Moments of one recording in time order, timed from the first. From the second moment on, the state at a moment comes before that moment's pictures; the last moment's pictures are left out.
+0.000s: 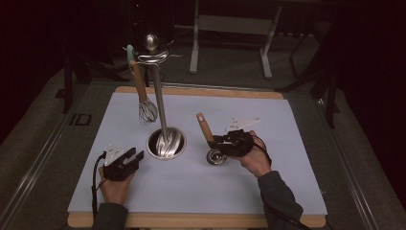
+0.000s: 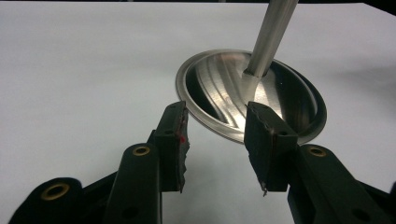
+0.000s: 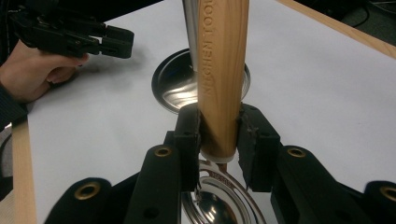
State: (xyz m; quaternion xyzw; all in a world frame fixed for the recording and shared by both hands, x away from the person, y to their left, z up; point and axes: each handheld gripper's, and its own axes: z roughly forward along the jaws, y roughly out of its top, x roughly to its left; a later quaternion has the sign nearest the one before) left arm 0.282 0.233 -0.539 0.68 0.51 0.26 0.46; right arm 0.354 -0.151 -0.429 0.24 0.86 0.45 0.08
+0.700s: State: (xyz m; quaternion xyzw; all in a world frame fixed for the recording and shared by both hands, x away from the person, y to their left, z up) left arm 0.282 0.234 -0.539 0.68 0.51 0.26 0.46; right arm 0.365 -0.148 -0.414 0.22 0.85 0.46 0.11
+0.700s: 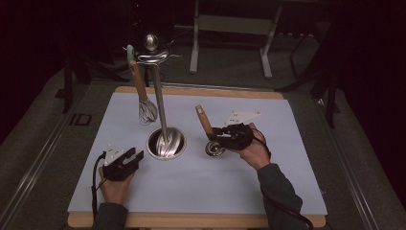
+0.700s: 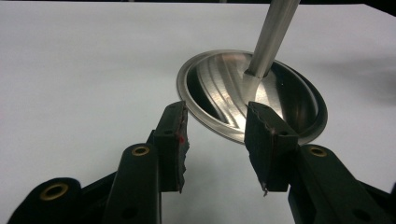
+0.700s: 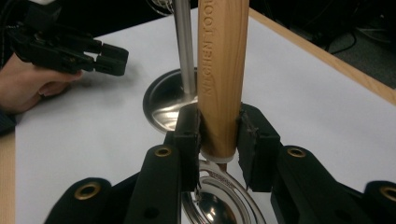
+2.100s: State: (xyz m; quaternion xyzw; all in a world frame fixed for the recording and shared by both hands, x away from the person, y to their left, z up) left arm 0.282 0.235 -0.539 0.67 0.51 0.25 0.47; right arm 0.372 -0.138 -0.374 0.18 0.84 0.50 0.15
